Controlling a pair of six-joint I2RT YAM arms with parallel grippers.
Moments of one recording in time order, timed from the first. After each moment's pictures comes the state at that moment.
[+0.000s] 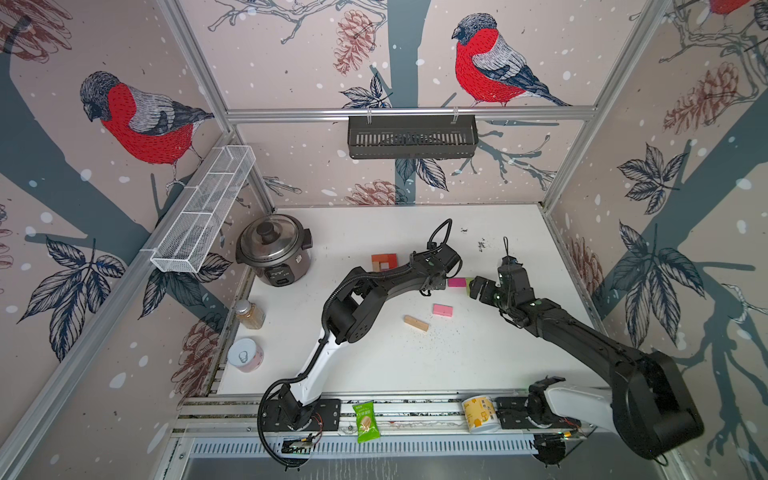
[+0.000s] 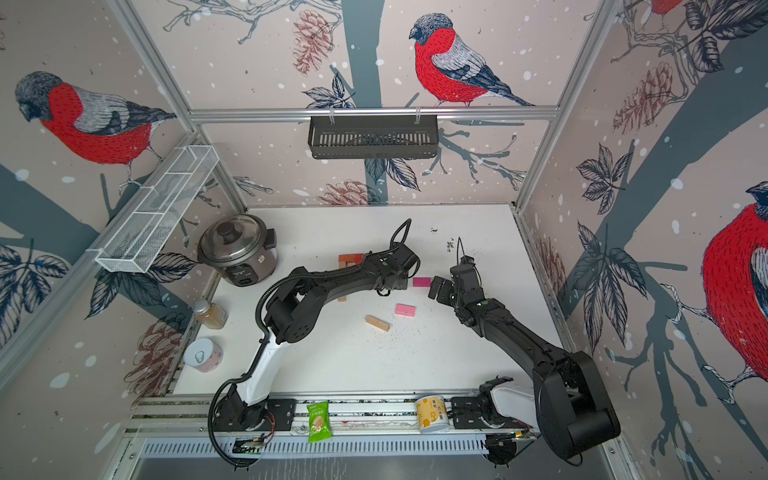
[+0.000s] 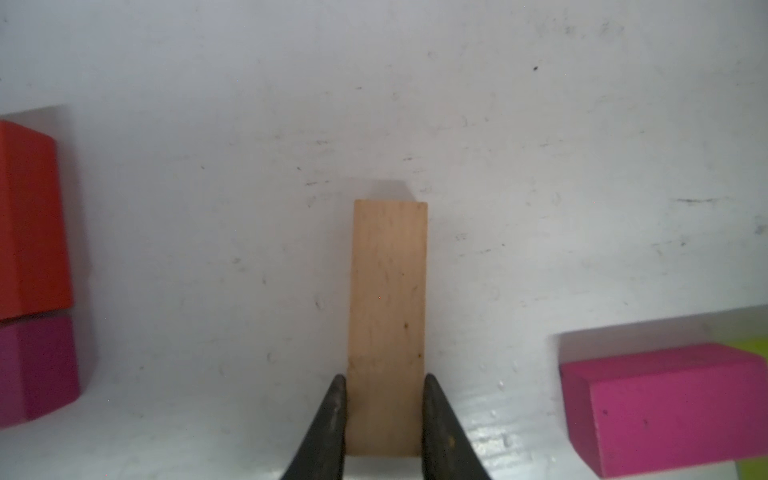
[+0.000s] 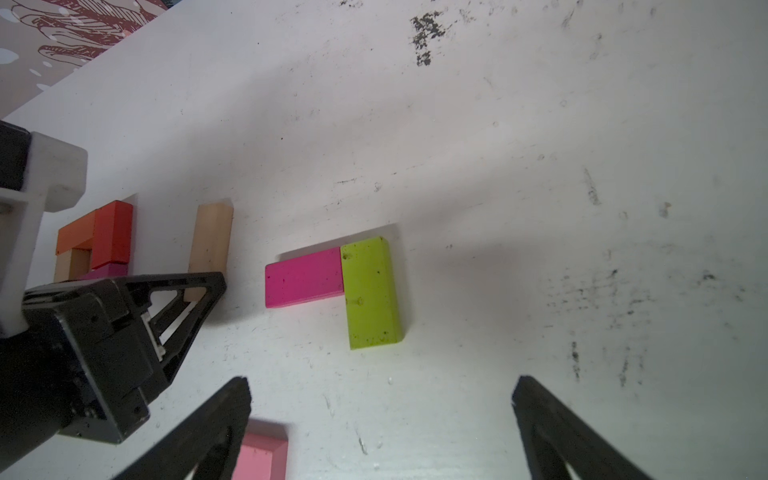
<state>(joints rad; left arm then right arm) -0.86 2.29 1.74 -0.58 -0.29 -0.66 0.33 1.21 0.56 -0.12 0.05 0.55</state>
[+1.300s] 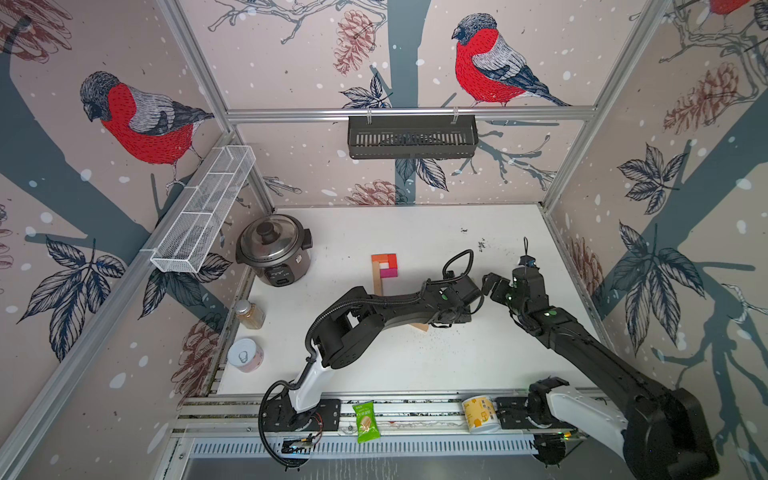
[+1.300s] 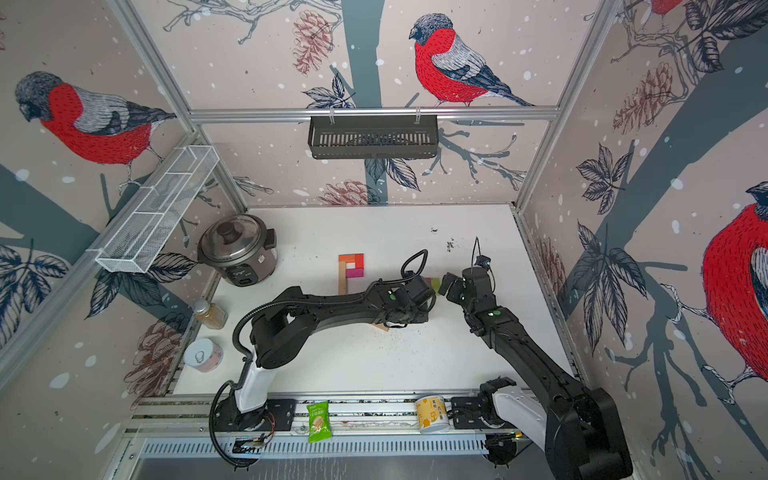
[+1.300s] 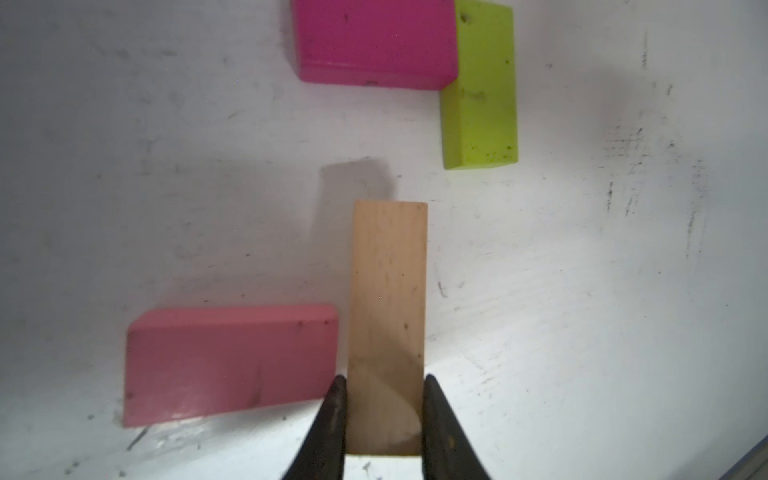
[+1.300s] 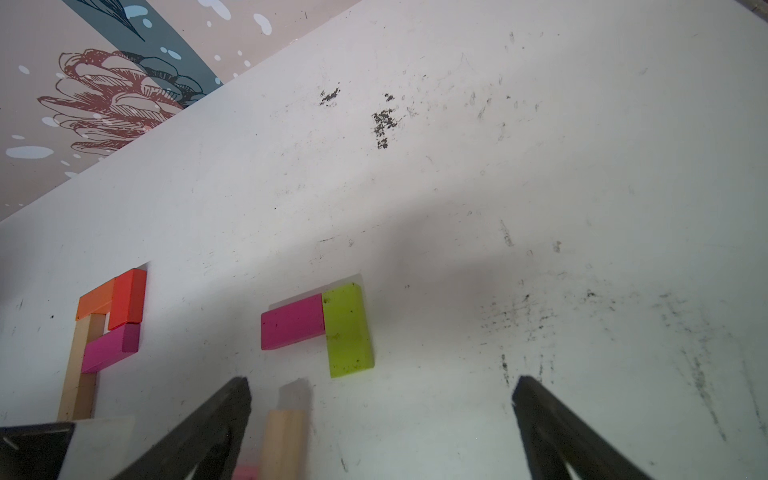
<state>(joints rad) -1.08 2.10 1.50 -0.44 -0.10 -1.00 0.28 1.04 0.52 -0.13 0.12 0.56</state>
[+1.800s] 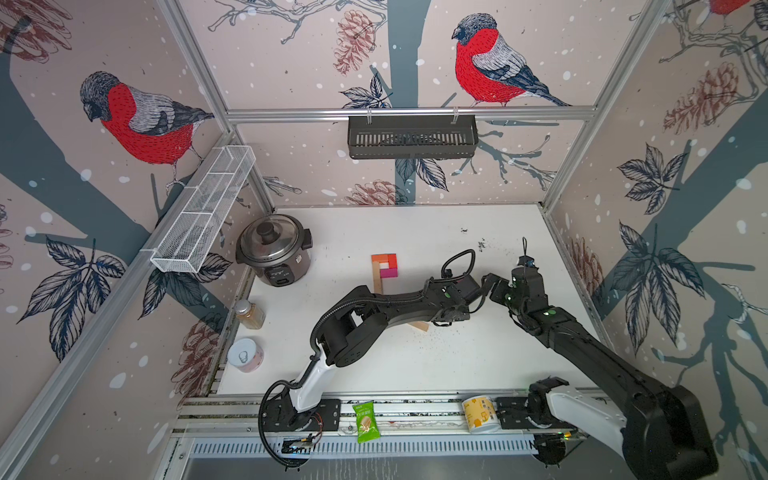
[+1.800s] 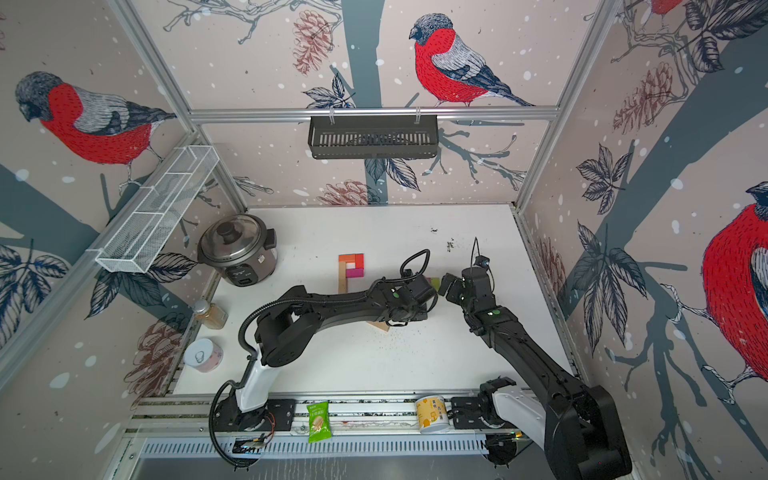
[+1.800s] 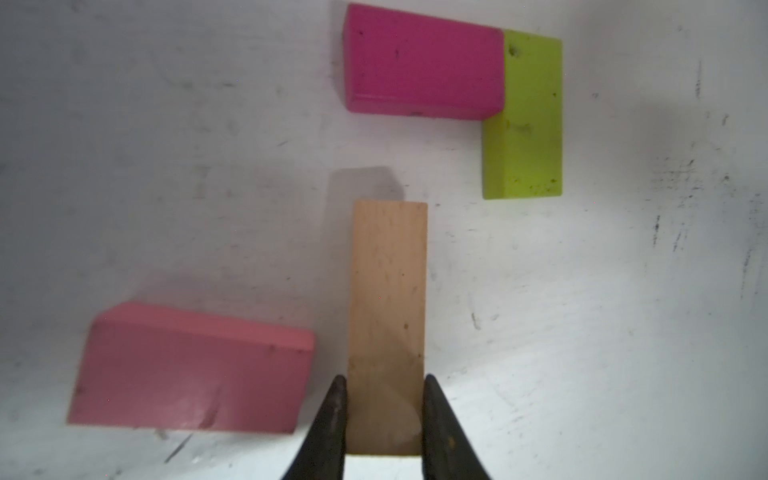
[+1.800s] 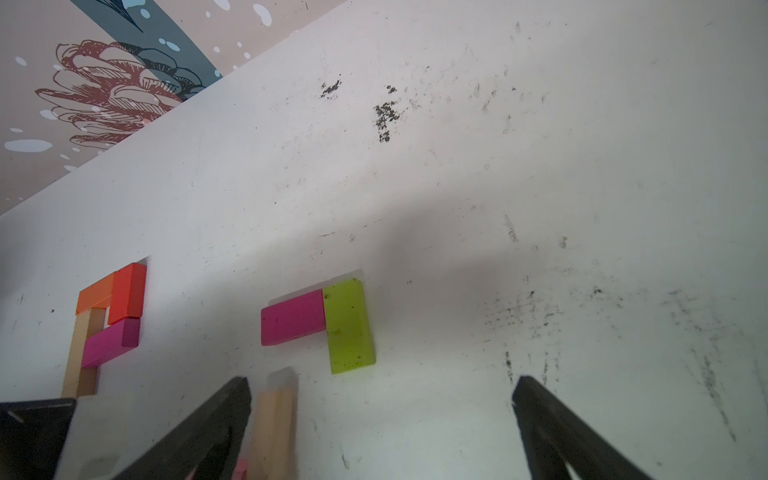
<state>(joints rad) -1.08 2.16 1.58 -0.51 -0.16 -1.01 0.28 1.05 0.52 -0.13 0.11 0.56</state>
